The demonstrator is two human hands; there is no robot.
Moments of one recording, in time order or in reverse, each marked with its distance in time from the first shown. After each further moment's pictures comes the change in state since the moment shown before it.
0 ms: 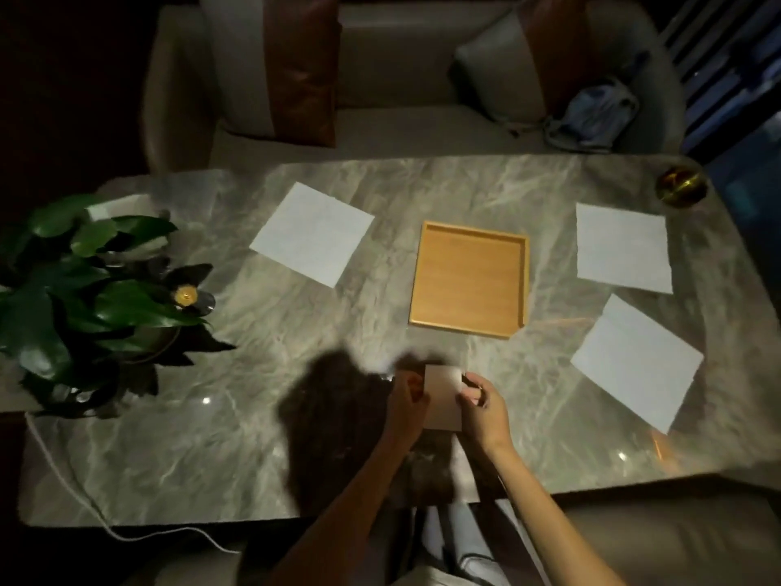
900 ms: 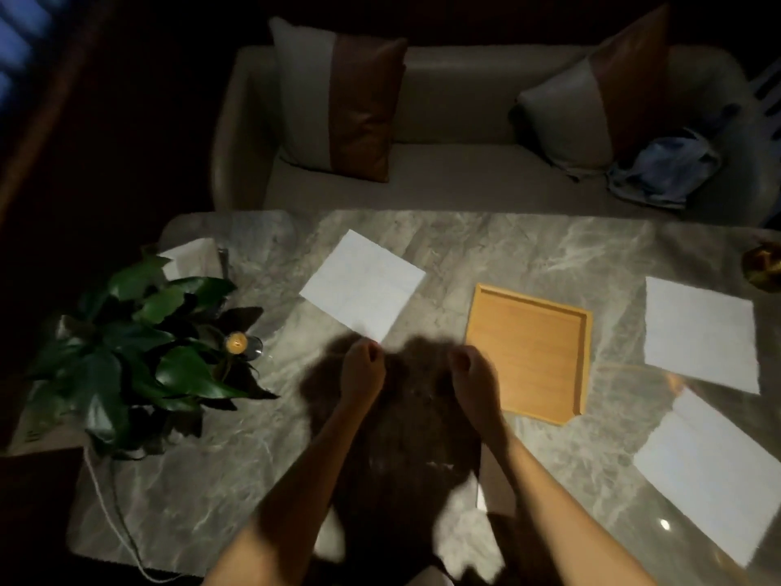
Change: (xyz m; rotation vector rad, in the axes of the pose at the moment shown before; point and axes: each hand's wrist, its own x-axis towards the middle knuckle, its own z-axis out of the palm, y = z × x) left_hand 0.126 0.081 -0.149 0.289 0.339 0.067; right_hand 0.096 -0.132 0.096 -0.391 0.017 -0.449
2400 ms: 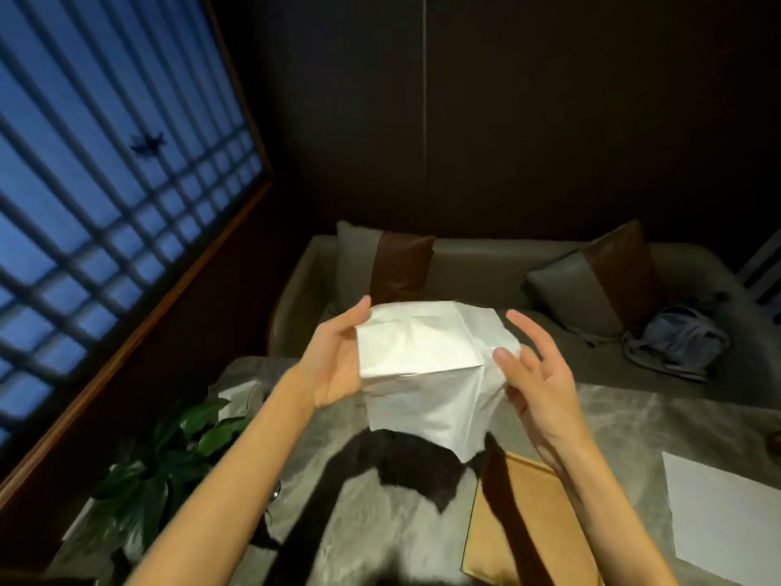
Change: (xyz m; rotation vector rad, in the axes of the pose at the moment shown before) left_hand -0.004 0.230 -0.239 -1.226 -0.892 0.112; right_hand 0.039 -0.217 -0.211 0.946 -0.265 -0.327
